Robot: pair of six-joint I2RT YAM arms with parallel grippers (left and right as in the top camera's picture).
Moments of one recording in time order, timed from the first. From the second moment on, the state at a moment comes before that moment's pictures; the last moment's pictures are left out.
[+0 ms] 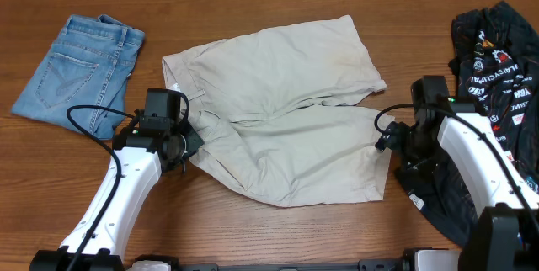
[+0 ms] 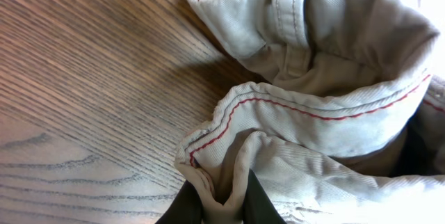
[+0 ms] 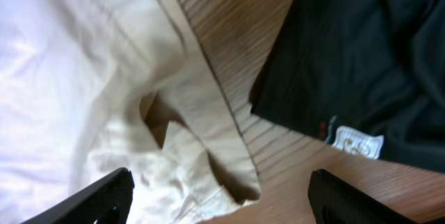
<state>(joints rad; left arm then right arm) -0.10 1.38 0.83 -0.70 0.00 -0.73 -0.02 1.52 0.99 -1.10 -0.08 0.63</state>
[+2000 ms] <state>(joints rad) -0.10 1.38 0.83 -0.74 0.00 -0.72 0.08 1.50 0.69 -0.85 -0.23 0.70</state>
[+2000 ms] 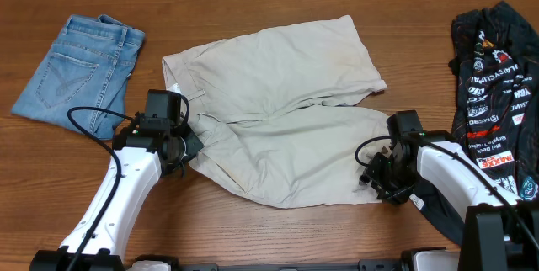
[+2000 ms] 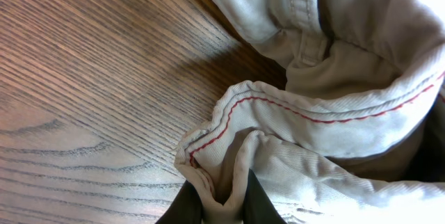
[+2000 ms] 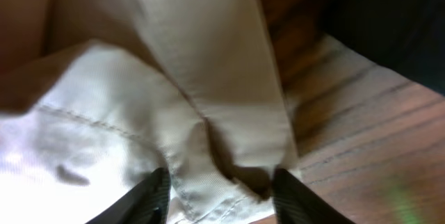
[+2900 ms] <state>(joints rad) -0.10 1.38 0.83 -0.75 -0.03 -0.68 0.08 1.45 0.80 -1.06 -0.22 0.66</state>
